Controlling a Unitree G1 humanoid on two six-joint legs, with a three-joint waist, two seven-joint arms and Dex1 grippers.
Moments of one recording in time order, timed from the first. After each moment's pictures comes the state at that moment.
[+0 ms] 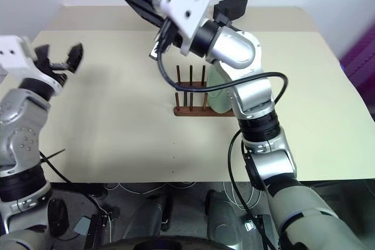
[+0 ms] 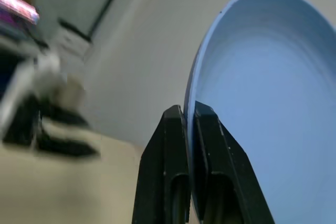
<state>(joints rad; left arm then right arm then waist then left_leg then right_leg) -0.33 0.51 0.37 -0.37 -0.44 0.61 -0.24 -0.94 -0.24 0.08 -0.19 0.38 0.33 0.65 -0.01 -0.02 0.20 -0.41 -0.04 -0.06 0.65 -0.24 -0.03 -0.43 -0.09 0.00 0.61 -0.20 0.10</state>
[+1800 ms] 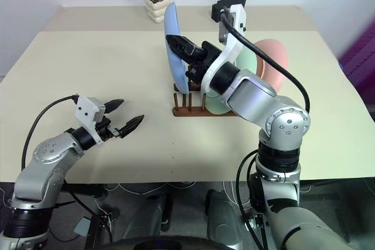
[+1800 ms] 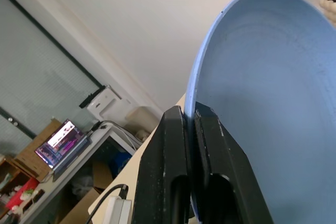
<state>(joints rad) -0.05 0.52 0.13 -0.36 -0.38 0.40 -0.61 -0.71 -0.22 -0.13 -0.41 1.53 0.90 -0.38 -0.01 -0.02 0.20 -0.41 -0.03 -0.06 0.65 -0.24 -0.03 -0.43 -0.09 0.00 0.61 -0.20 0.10</state>
